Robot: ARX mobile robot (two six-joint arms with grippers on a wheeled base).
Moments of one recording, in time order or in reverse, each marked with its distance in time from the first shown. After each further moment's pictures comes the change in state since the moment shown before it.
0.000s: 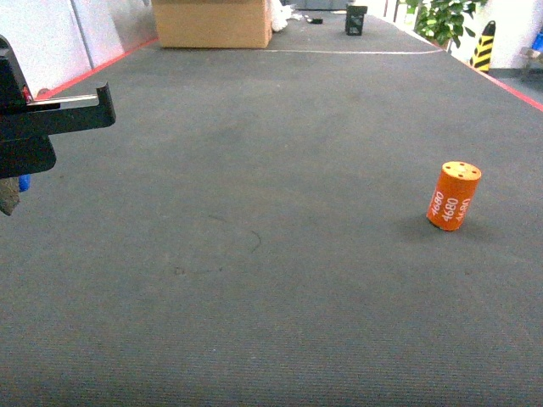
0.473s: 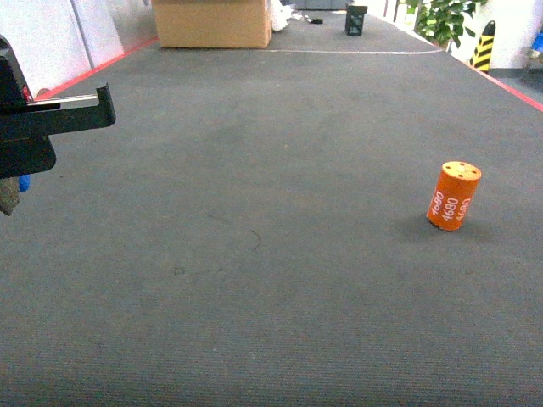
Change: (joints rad) left arm 0.000 0.000 0.000 0.000 0.000 0.000; right arm 0.000 0.000 0.000 0.000 0.000 0.000
